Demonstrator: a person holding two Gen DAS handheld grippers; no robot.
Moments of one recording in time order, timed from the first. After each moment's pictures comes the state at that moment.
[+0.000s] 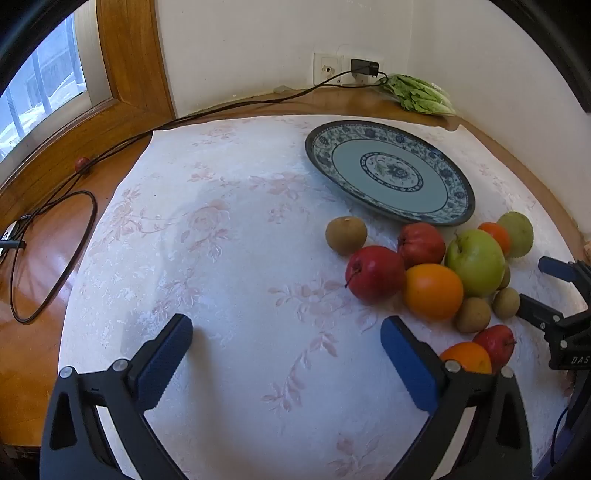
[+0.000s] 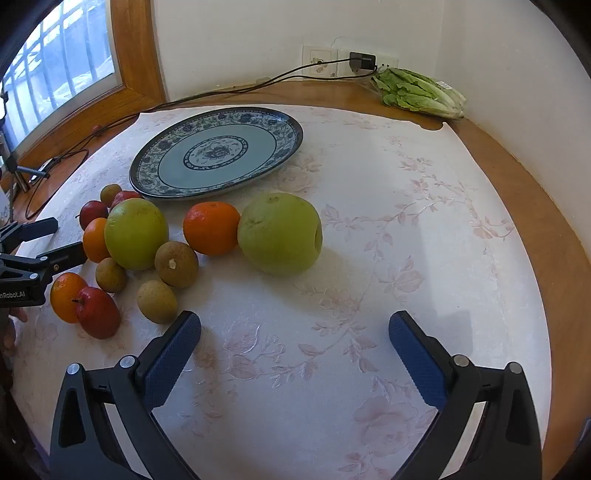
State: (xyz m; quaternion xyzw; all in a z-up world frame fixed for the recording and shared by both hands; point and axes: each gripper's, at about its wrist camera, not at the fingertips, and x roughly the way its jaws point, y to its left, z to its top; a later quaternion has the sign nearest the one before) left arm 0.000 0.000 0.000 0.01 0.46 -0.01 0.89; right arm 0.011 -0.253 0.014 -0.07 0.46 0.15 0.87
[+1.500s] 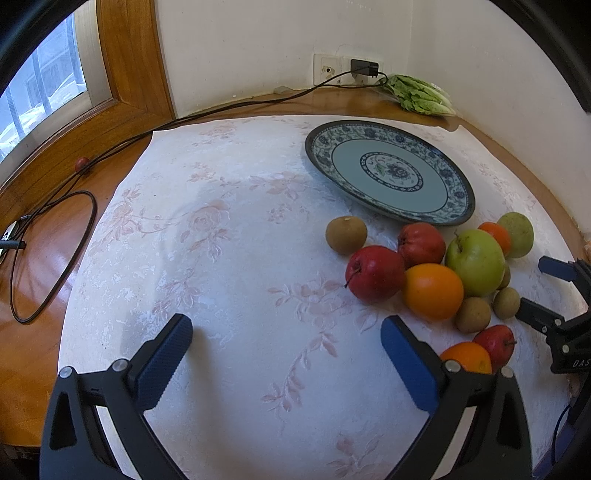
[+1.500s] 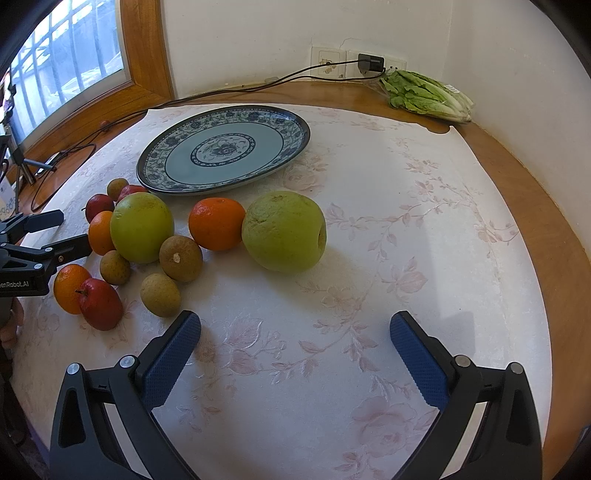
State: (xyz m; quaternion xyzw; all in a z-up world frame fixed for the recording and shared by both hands) left arm 0.000 -0.001 0.002 0.01 0.46 -0.01 0.89; right arm 0.009 -0.255 0.015 -0.08 0.46 0.17 0.87
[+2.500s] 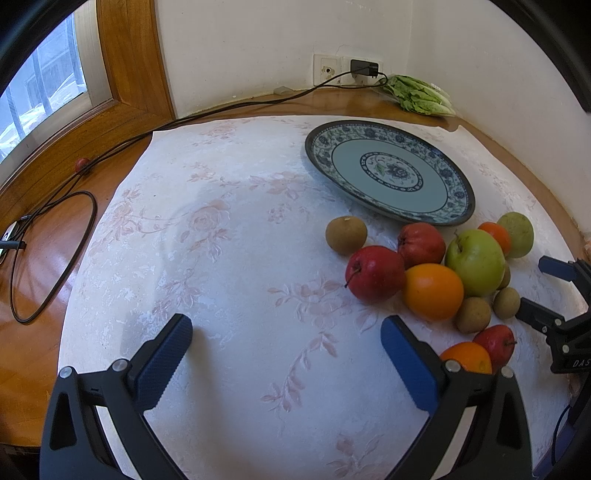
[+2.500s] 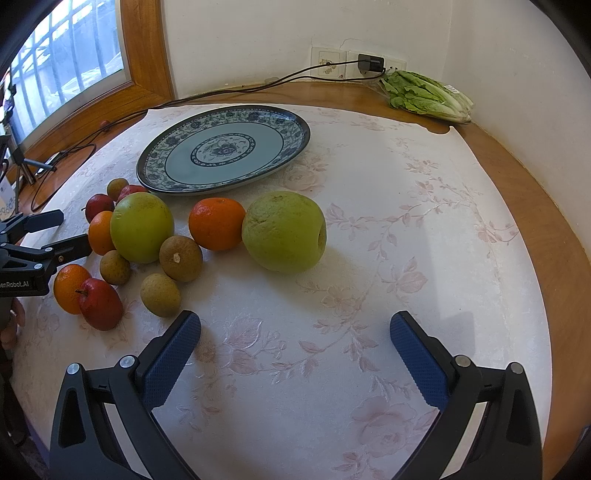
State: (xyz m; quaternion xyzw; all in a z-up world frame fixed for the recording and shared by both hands) left arm -0.001 -0.001 0.002 0.01 0.45 -0.01 0.89; right arm 0.009 -0.255 0.015 -0.08 0.46 0.17 0.87
